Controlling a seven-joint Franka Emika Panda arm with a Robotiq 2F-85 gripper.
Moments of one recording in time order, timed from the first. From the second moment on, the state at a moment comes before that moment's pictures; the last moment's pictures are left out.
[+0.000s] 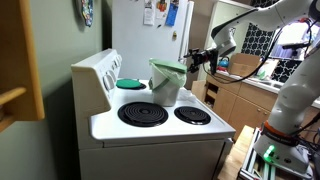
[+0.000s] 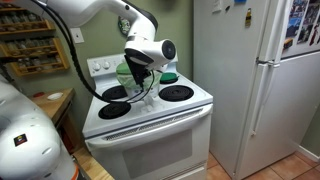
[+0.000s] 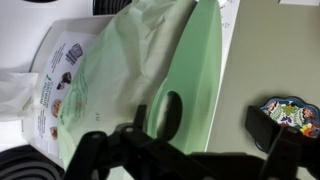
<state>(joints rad) -0.09 -0.25 -0.10 -2.41 1.31 1.88 -0.65</state>
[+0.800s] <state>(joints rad) -0.09 -0.27 -0.10 -2.29 1.30 1.88 -0.65</state>
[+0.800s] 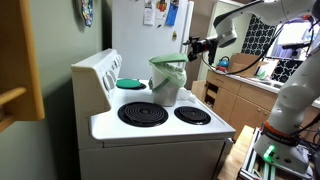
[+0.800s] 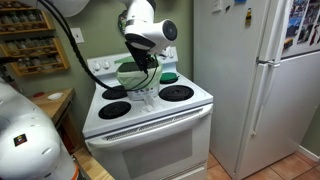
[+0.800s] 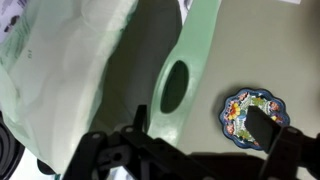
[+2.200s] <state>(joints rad) -0.03 -0.08 -0.04 -1.91 1.30 1.88 -0.64</state>
